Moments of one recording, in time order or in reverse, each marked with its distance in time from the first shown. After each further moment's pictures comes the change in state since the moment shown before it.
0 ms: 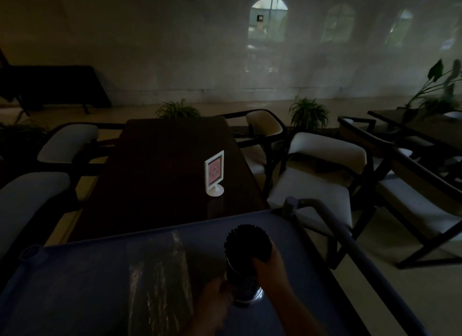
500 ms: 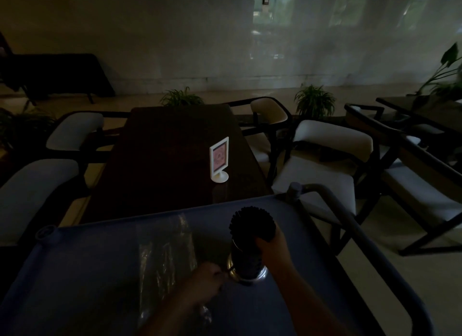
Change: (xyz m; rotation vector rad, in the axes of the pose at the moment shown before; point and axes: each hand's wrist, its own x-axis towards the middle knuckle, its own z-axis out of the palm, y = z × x) left_hand -0.022 0.008 -0.047 0.478 -0.216 0.064; right_hand -0.006 -0.006 0.000 -0.042 -0.010 0.008
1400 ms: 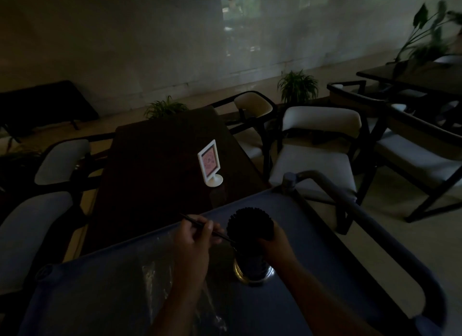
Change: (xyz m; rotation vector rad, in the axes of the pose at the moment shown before) left_hand -0.011 0.055 -0.039 -0.609 0.586 0.477; right_hand -0.003 0.000 -0.001 0.133 -0.011 0.010
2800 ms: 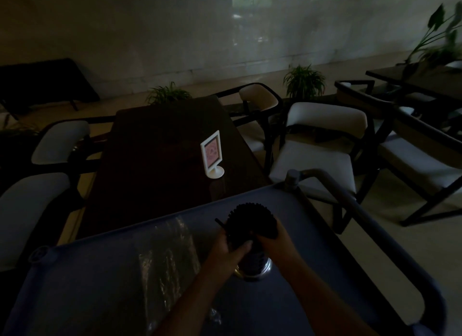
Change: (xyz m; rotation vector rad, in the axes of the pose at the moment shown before) left_hand 0.001 -0.071 0.037 -0.033 -0.322 -0.325; right_hand 0.004 0.001 -0.003 0.108 -0.047 0.003
